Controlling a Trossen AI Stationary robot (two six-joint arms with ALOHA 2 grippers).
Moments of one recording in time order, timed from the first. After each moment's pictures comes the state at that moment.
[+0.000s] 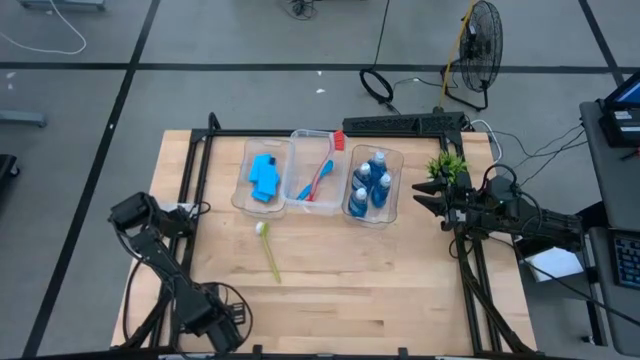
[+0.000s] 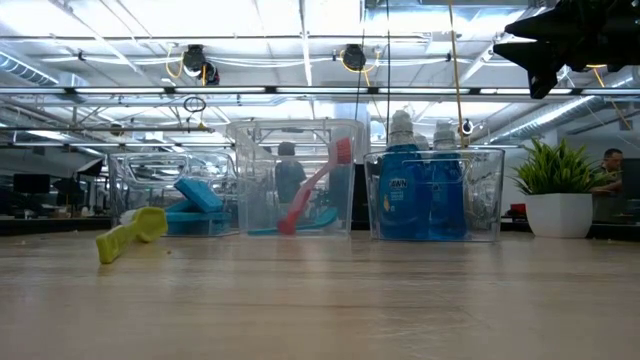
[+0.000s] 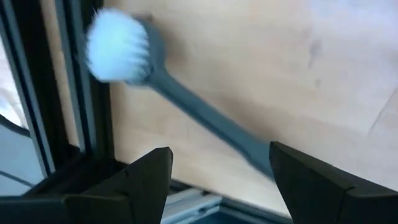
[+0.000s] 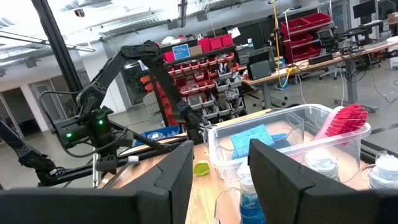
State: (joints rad) left arm -0.93 1.79 1.19 -0.99 0.33 -2.68; right arm -0.19 0.06 0.24 -0.05 -0.08 0.29
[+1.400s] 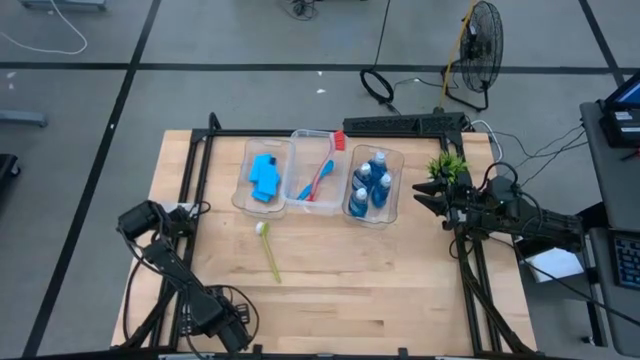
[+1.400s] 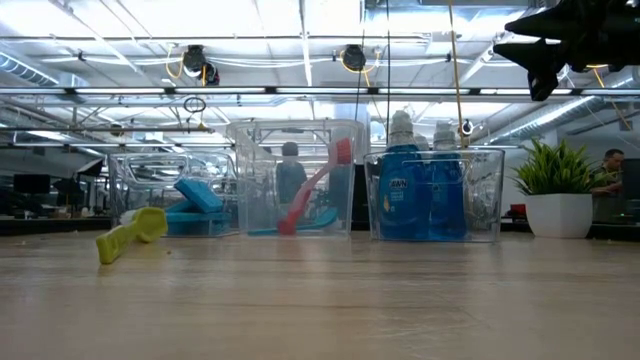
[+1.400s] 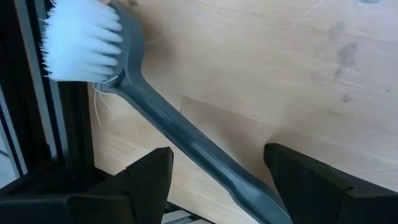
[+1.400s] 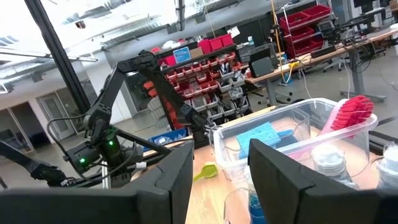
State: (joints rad) left arm -0.89 1.94 1.15 -0.91 0.35 -2.67; right arm -0.19 0.06 0.24 -0.05 -0.08 0.37
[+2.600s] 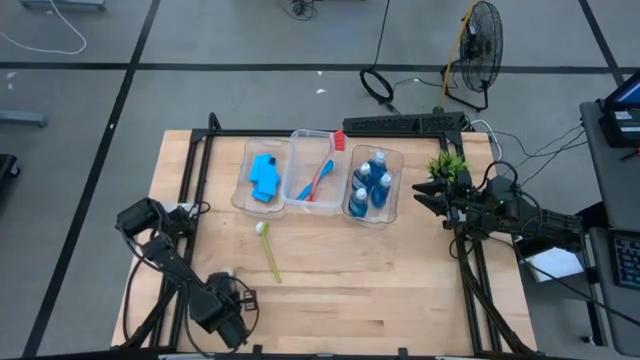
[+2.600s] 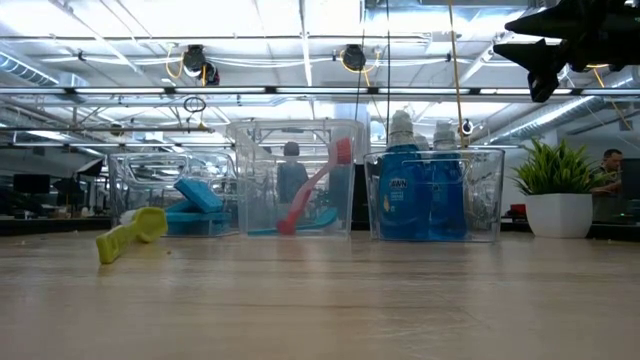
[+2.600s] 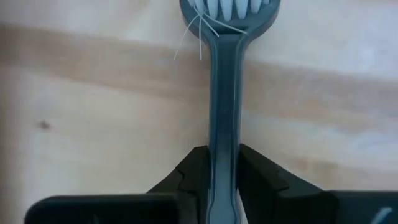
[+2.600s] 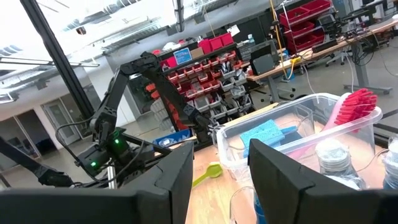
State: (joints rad) left arm -0.88 1.88 1.12 -0.97 -0.02 -2.60; right arm -0.19 0.06 0.24 -0.05 -0.08 0.41
